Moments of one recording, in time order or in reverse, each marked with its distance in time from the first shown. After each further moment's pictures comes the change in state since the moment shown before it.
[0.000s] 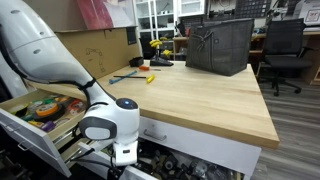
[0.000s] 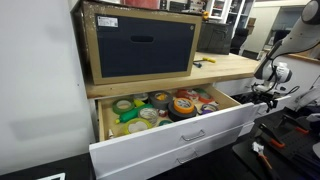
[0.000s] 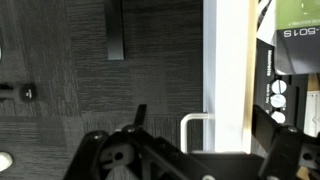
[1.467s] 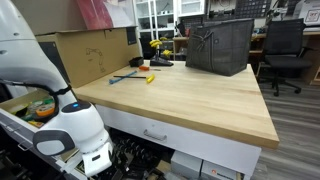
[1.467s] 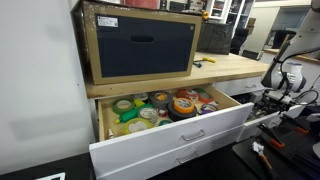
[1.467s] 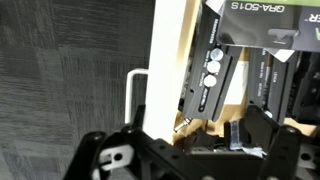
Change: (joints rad) arm 0.007 -0.137 0.034 -0.381 0.022 0.602 -0.204
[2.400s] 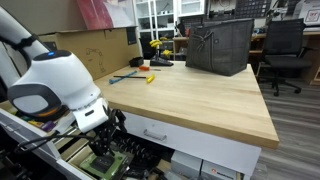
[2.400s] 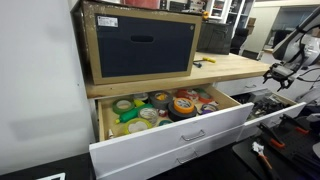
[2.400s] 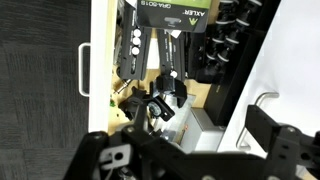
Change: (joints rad) arm -0.186 -0.431 0.169 -0.118 -0.080 -0.172 -0.045
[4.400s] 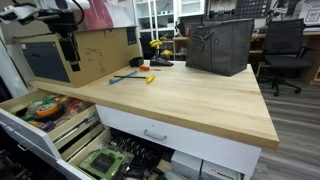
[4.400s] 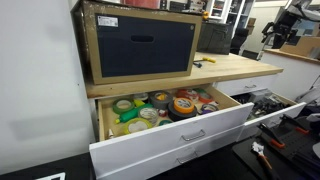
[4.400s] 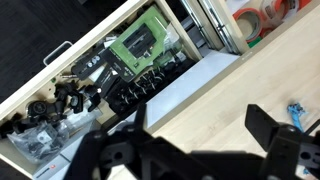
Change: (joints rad) arm 0.344 -0.530 -0.145 0.227 -0.231 -0.978 -0.251
